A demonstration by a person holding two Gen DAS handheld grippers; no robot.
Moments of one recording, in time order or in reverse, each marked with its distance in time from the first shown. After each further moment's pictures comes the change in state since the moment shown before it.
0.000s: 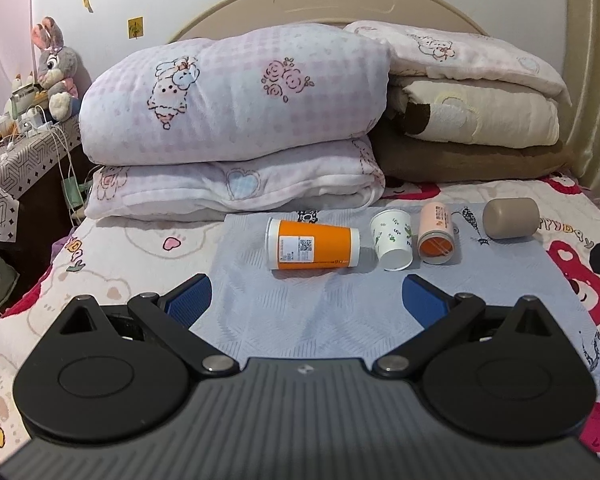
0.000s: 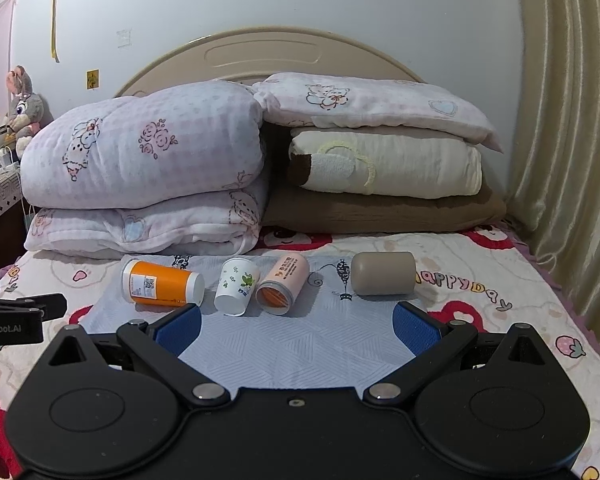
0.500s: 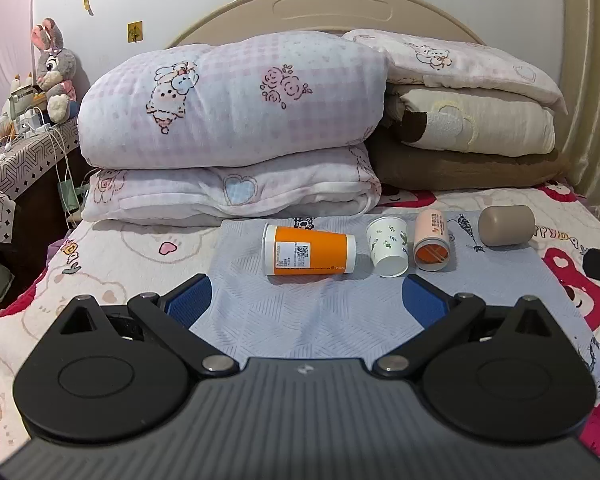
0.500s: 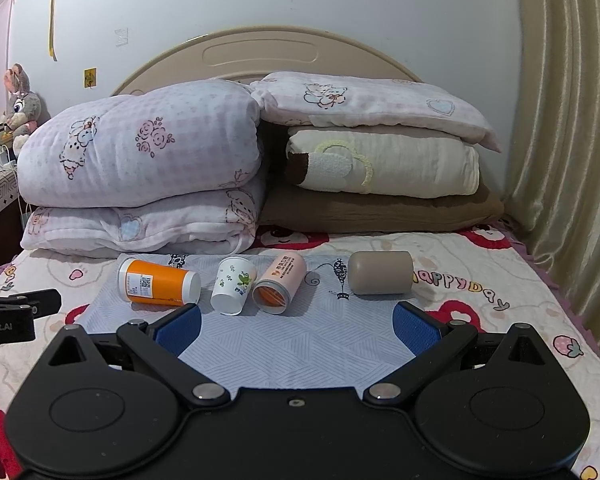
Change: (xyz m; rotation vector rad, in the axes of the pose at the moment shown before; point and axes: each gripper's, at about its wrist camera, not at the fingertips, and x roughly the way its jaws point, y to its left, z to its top) left arm -0.002 0.001 0.000 -0.011 -0.019 -0.009; right arm 0.002 -0.001 0.000 -0.004 0.003 -0.007
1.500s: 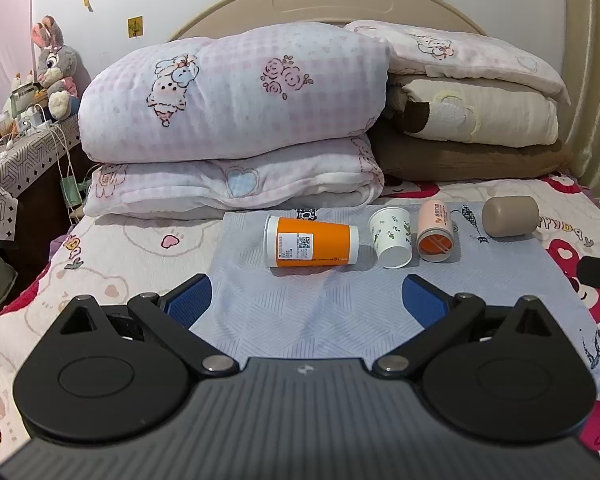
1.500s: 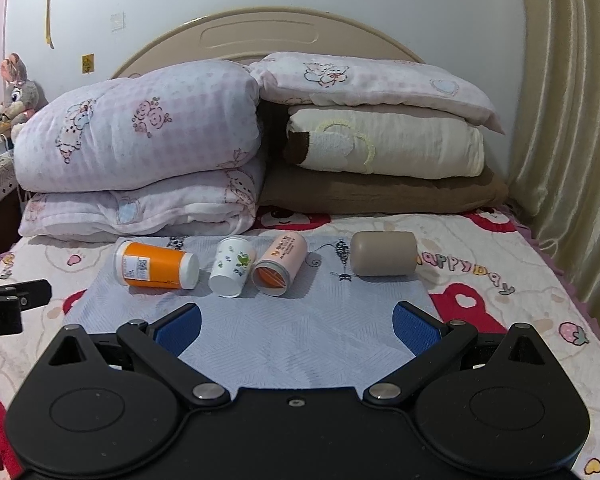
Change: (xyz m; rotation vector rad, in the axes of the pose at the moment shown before) left arm 0.003 -0.003 -0.006 0.003 0.021 0.007; right arm 0.013 -0.006 -0.008 0.003 0.050 0.019
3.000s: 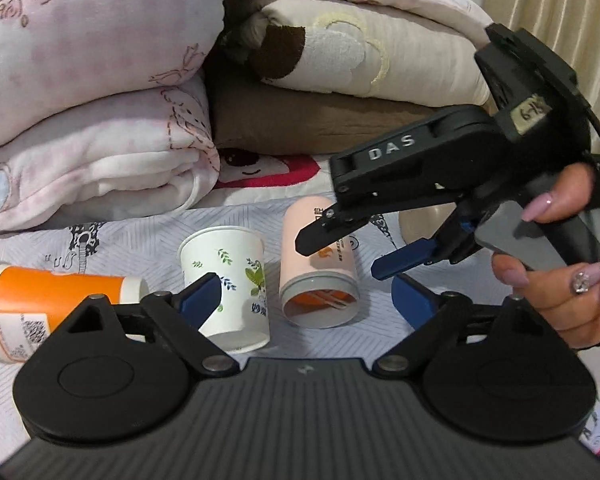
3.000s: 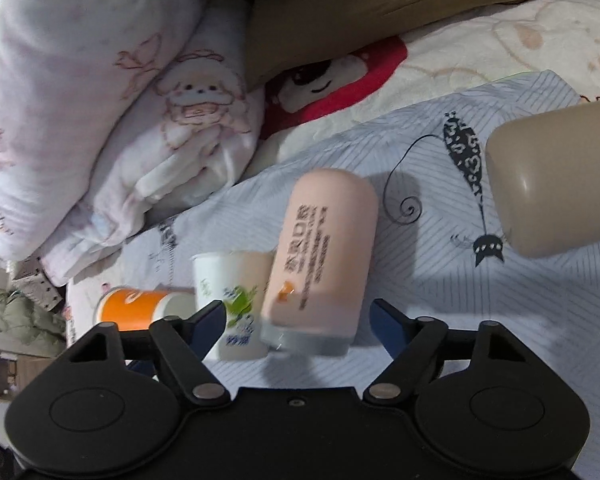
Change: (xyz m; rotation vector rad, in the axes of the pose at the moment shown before) left arm 0.257 -0.120 0.035 0.074 0.103 -0.410; right arm 0.360 -0.070 0.065 0.430 0.640 0.411
